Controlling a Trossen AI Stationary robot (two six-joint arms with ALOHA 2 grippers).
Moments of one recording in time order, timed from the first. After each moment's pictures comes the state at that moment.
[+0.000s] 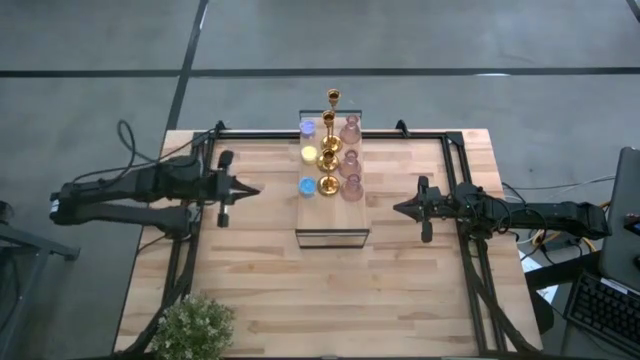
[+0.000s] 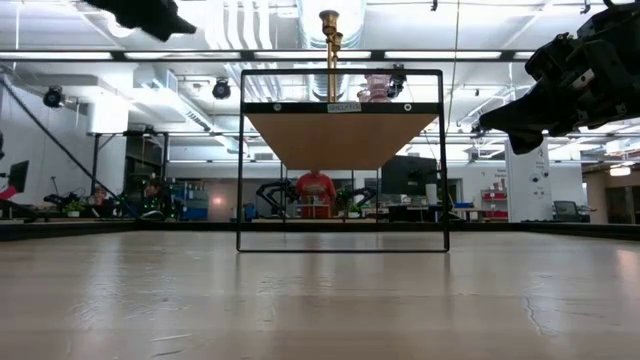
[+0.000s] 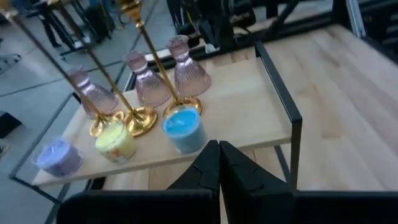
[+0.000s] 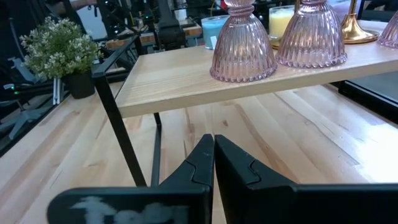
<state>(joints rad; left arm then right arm) 0.11 0.64 0.78 -0.47 -0.01 0.31 -0.18 0.42 0.02 0.27 -0.11 0.16</state>
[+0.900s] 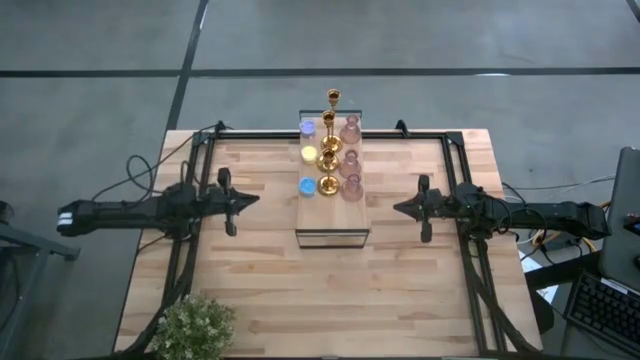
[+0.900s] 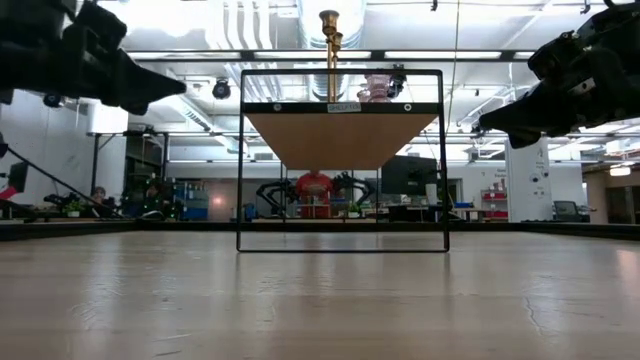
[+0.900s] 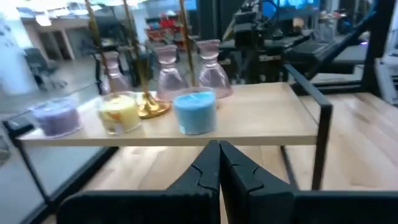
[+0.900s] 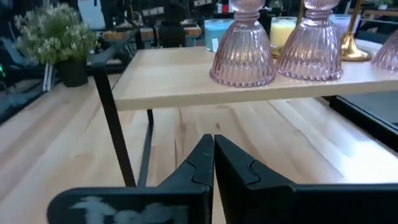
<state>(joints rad) 0.11 0.29 0.13 0.16 -0.08 0.12 -0.18 0.42 0.02 0.27 -0.10 0.04</state>
